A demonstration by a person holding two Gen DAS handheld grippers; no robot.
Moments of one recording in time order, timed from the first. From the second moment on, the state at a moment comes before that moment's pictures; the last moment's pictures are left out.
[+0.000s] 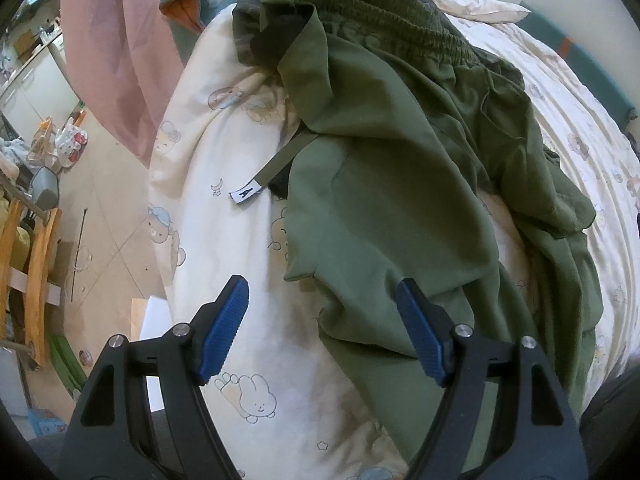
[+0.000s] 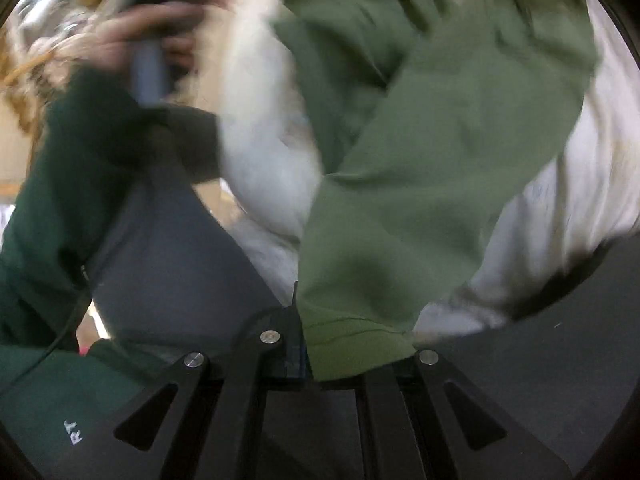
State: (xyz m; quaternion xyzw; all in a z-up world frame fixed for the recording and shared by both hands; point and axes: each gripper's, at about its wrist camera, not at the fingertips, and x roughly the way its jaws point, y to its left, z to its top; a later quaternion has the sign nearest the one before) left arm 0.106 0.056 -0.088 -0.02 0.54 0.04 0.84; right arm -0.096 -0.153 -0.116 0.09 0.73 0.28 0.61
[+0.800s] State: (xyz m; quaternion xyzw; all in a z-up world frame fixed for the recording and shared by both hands) left arm 0.111 0.078 -0.078 -0.09 0.54 0.04 0.84; right arm 0.125 -0.215 0.041 0.12 0.53 0.22 0.81
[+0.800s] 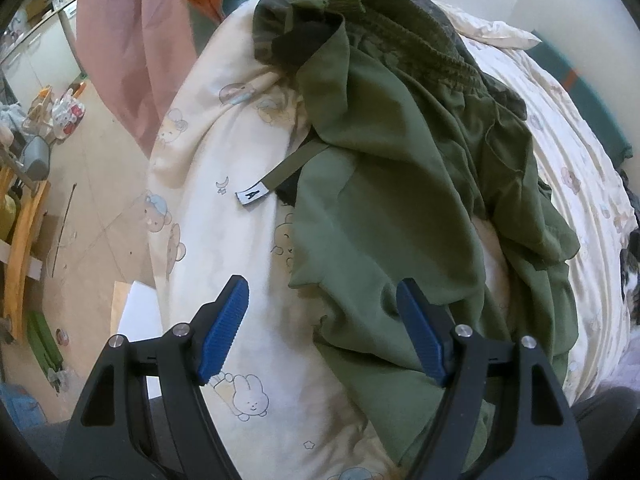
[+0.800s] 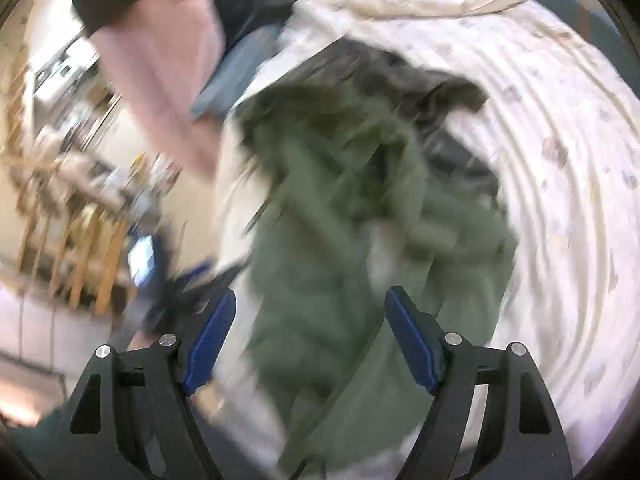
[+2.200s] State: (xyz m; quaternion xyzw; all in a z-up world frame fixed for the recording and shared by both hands) left arm 0.367 0.101 0.079 0.05 0.37 -0.19 0.91; right arm 0.399 -0.231 0.094 -0.12 0.32 0.22 0.91
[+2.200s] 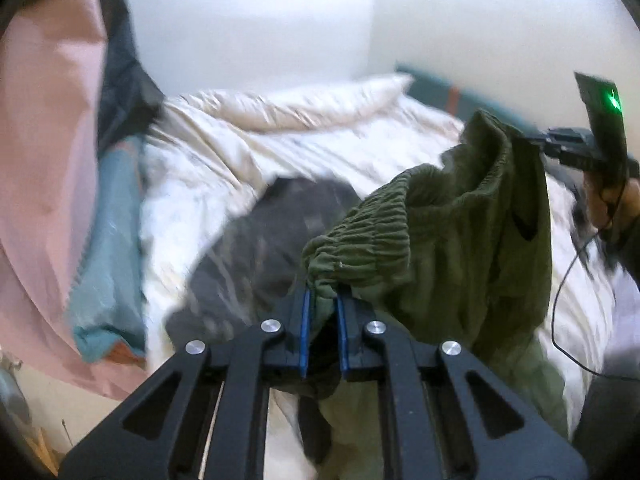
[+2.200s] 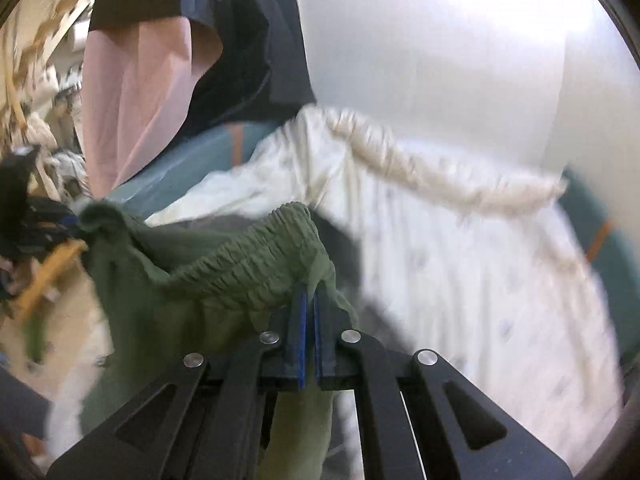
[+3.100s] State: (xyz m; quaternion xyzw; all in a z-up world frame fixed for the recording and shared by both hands) left arm 0.511 0.121 -0.025 0.08 0.46 0.06 0.88; right arm 0.567 -0.224 -0.037 -0.08 0.46 0.07 0.88
